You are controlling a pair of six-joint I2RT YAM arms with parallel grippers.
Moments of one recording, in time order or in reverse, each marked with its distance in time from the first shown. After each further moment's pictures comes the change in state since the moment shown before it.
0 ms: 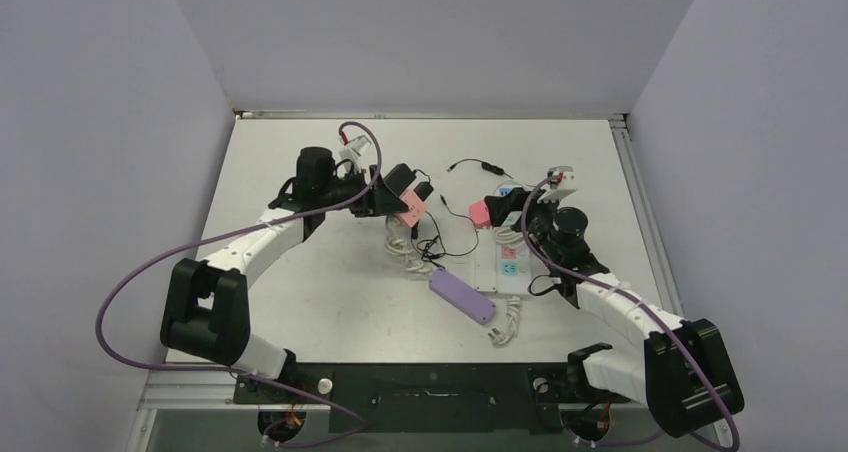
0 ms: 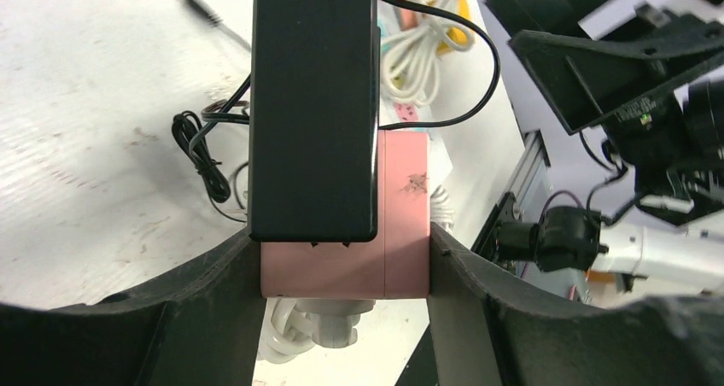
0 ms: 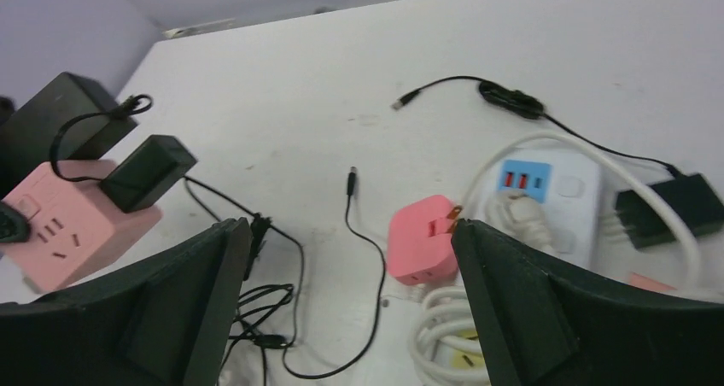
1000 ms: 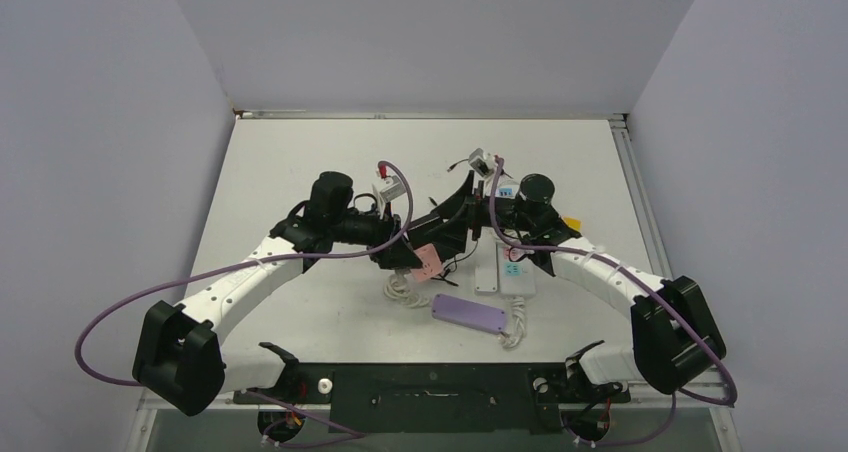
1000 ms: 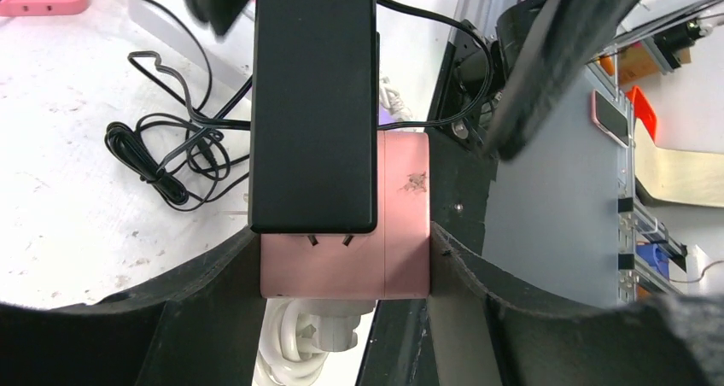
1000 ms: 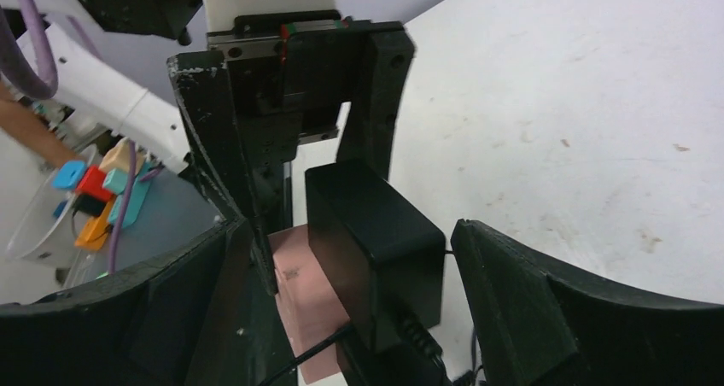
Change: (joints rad) left arm -0.220 -0.241 -0.086 -0.208 0.146 0.356; right arm 0.161 0.217 0.297 0.058 -0.899 0.096
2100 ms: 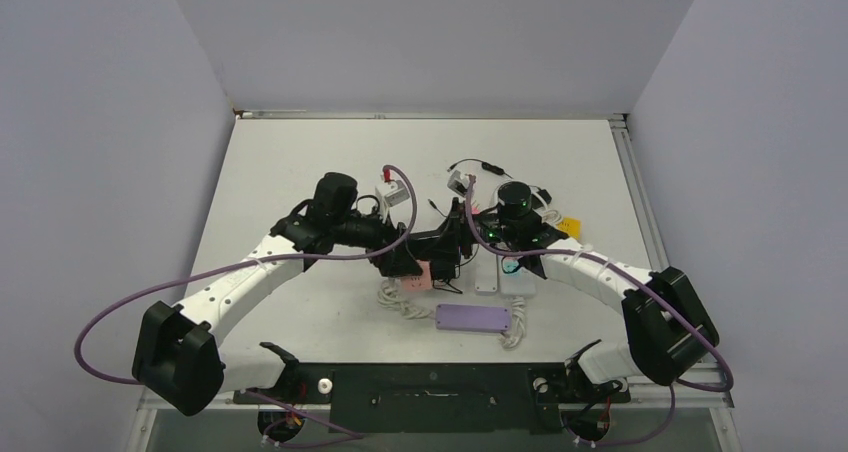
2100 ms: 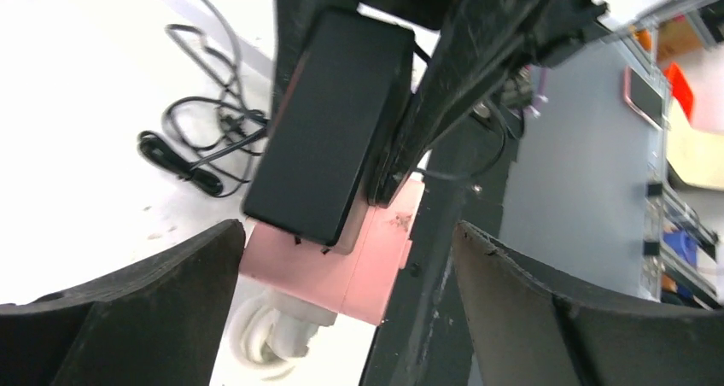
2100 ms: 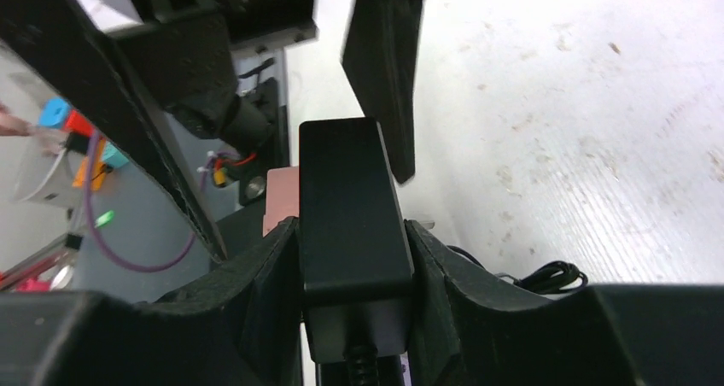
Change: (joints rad) left arm -0.028 0.003 0.035 -0.138 -0.015 0.100; right arm 0.076 0.055 0.042 -0.270 -0.071 -0.184
